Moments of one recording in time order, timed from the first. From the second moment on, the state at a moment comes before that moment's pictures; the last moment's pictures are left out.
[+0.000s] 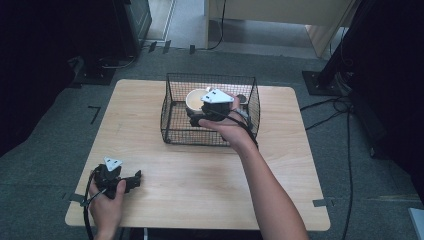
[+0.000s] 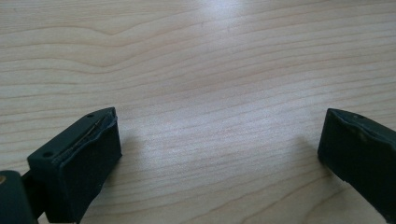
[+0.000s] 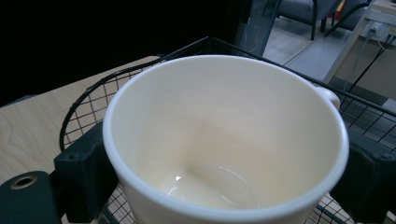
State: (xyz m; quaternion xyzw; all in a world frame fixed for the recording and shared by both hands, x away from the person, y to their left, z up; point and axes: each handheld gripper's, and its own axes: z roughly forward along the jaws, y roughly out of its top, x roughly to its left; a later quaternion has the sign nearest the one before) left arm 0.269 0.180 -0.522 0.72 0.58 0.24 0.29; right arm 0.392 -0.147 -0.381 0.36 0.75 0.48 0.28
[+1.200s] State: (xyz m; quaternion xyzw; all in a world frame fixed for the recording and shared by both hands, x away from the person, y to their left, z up) left arm 0.269 0.180 -0.522 0.73 0.58 0.24 0.29; right arm 0.470 -0.154 -0.442 0.38 0.76 0.44 0.29
